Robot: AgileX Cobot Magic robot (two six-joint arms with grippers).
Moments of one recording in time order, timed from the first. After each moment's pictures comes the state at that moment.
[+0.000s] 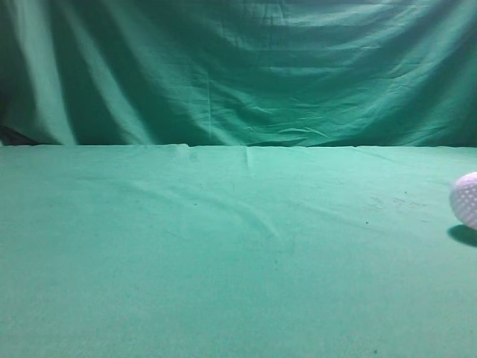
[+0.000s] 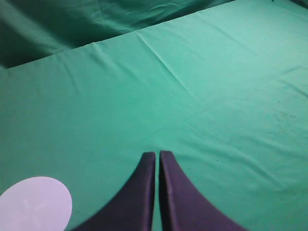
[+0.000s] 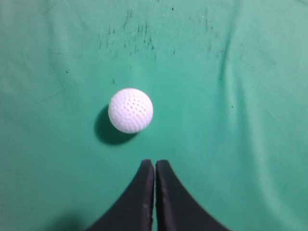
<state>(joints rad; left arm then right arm) -0.22 0.69 -0.73 -0.41 0.59 0.48 0.40 1.12 -0.71 0.01 0.86 -0.10</state>
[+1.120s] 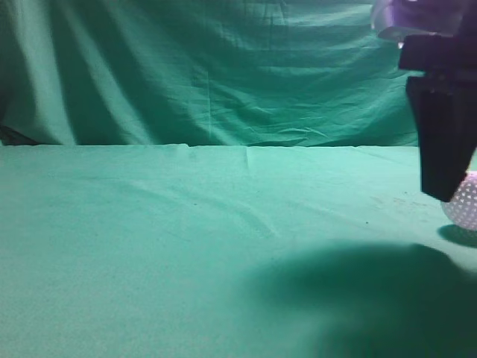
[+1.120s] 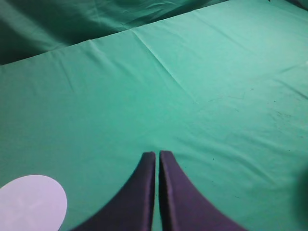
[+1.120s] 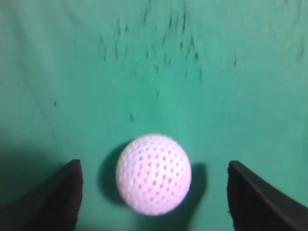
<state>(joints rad) -0.22 0.69 -0.73 -0.43 0.59 0.49 0.45 1.58 -0.83 0.08 0.77 -0.07</state>
